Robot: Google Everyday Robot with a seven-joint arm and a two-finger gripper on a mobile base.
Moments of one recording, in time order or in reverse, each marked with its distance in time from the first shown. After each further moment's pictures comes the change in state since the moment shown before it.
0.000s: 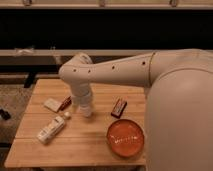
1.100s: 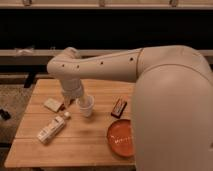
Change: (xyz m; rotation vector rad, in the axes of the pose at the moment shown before) arm -0.033 0.057 -0.021 0.001 -0.049 -0.079
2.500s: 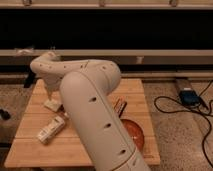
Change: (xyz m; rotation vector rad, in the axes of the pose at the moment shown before) arm -0.136 0.102 0.125 -0.007 0.039 -0.049
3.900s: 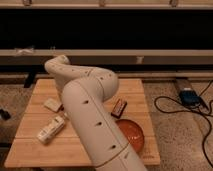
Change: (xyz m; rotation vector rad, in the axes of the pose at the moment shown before) arm -0.021 -0.049 0.058 0.018 0.103 0.167
